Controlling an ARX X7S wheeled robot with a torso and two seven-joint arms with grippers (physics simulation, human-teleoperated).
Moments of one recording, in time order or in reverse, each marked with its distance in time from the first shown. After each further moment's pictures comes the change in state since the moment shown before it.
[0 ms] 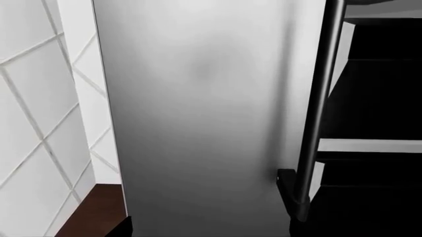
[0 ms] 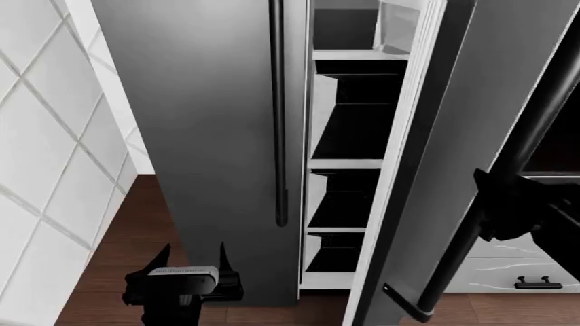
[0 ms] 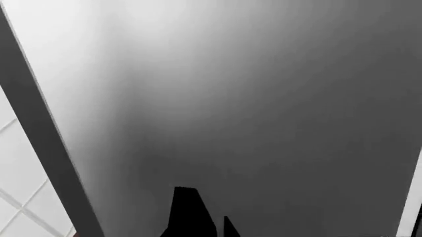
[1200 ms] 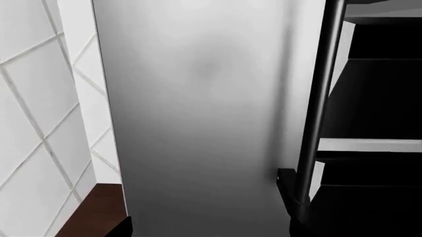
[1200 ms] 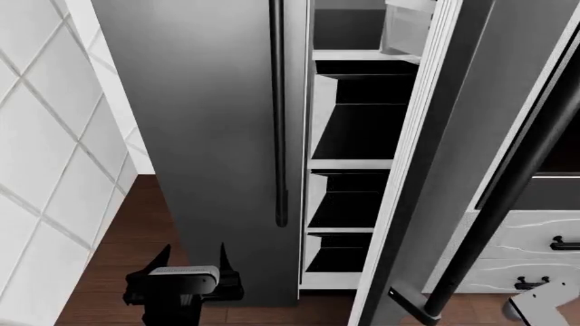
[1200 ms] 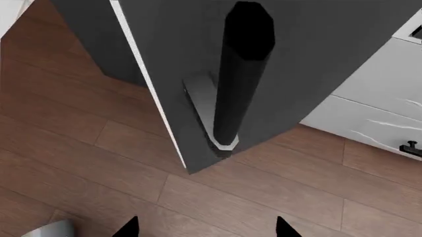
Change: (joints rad) left arm -0.006 -0.016 0.025 0.001 -0.016 0.000 -0.023; right arm -0.205 0.023 -0.255 0.052 -0.211 0.337 -0.004
